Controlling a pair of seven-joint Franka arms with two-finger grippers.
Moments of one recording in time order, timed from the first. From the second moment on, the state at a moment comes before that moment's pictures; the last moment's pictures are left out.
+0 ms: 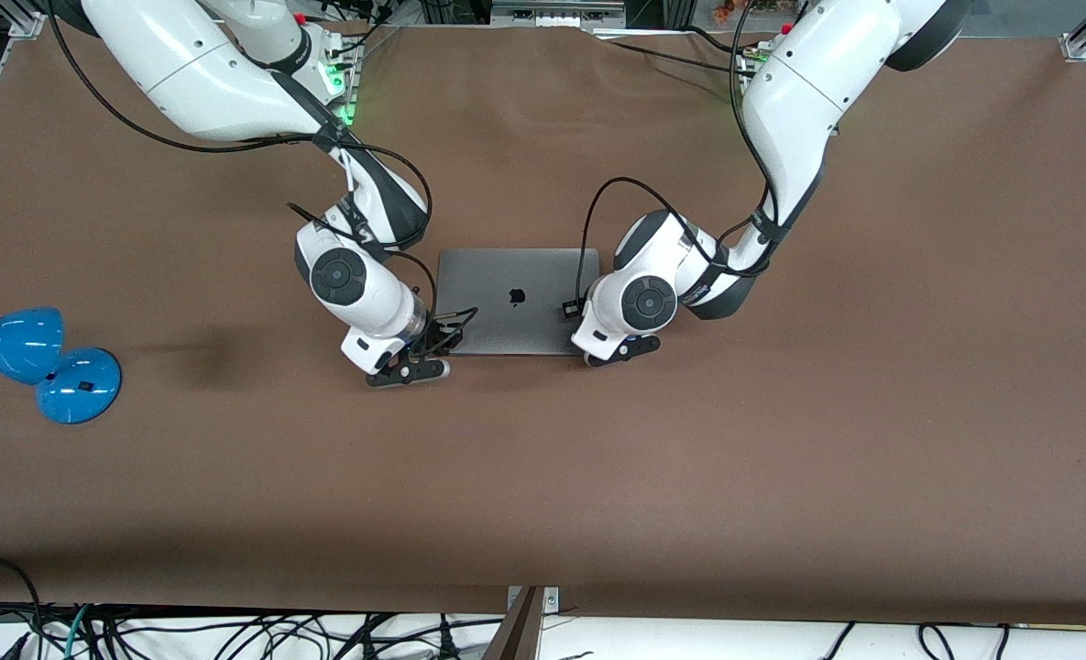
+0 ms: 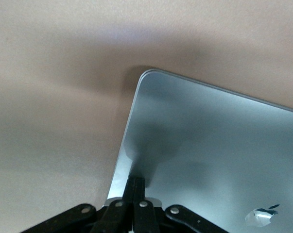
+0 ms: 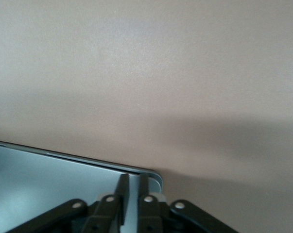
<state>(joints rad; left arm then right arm) -0.33 0.81 -0.35 -1.55 -0.12 2.12 -0.84 0.08 0.69 0.46 -1.74 -0.19 2.41 0.46</state>
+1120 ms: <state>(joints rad) -0.29 0.56 -0.34 -1.52 0.02 1.86 -0.81 0.05 0.25 0.40 -1.53 -0.15 1.76 0.46</state>
